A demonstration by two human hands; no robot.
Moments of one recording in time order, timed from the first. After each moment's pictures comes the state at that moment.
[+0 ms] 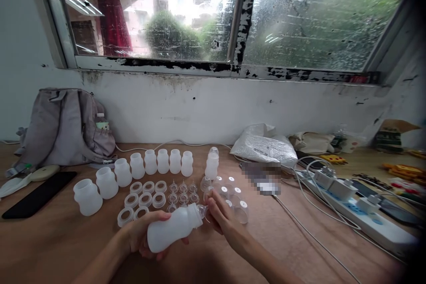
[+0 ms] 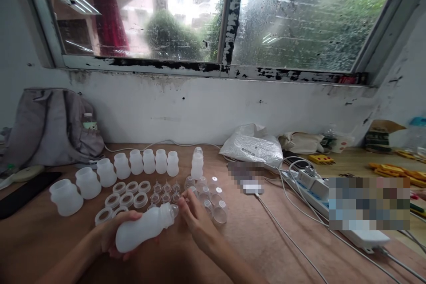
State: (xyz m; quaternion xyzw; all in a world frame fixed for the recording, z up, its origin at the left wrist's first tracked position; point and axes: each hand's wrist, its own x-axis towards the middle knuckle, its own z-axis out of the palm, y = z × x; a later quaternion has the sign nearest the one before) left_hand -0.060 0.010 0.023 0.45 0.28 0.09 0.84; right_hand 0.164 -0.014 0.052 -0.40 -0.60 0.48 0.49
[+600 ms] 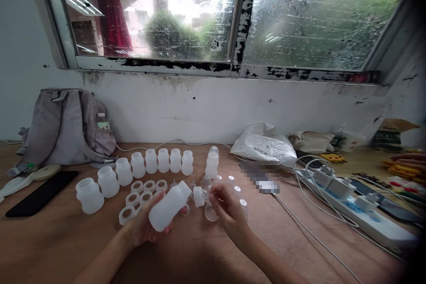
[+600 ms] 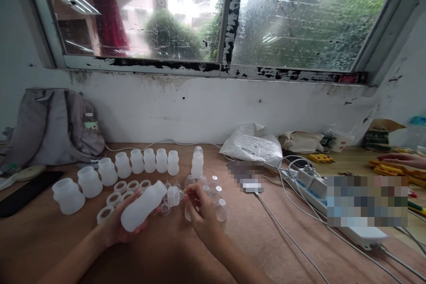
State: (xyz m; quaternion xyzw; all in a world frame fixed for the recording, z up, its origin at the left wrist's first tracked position) left_hand -0.053 0.005 0.033 0.40 0.31 0.28 0.82; right_hand 0.171 -0.004 0.048 -0.40 -0.67 0.33 0.53
